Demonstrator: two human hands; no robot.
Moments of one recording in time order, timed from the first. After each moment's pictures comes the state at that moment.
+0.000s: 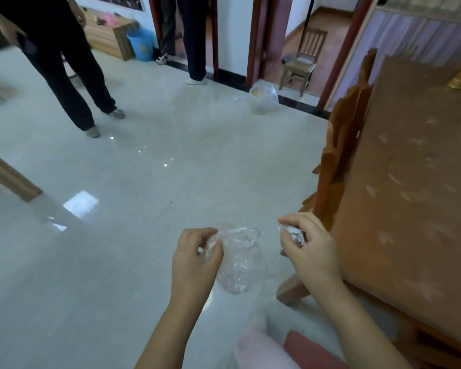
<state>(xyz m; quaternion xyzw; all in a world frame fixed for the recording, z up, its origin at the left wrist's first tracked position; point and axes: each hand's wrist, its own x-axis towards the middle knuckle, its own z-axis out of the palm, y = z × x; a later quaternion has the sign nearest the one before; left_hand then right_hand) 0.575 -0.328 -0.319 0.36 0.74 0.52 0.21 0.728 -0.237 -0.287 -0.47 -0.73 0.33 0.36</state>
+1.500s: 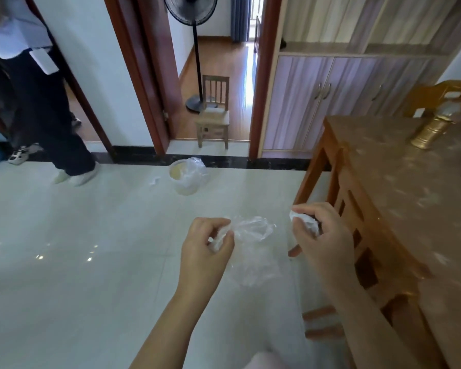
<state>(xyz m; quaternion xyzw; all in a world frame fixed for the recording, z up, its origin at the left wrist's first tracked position) 0.364 0.511 -0.280 0.58 0.58 0.48 0.31 0.543 0.509 -0.254 -0.62 -0.61 0.11 0.48</state>
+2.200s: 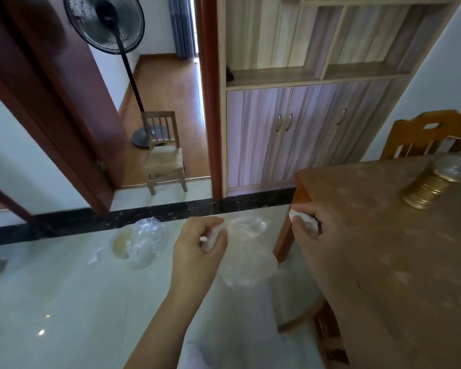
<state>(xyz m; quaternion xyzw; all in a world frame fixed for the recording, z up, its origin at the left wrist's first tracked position) 0.503 0.932 -0.267 0.64 0.51 0.46 0.34 0.678 0.887 -0.228 -0.70 -0.53 0.04 0.49</state>
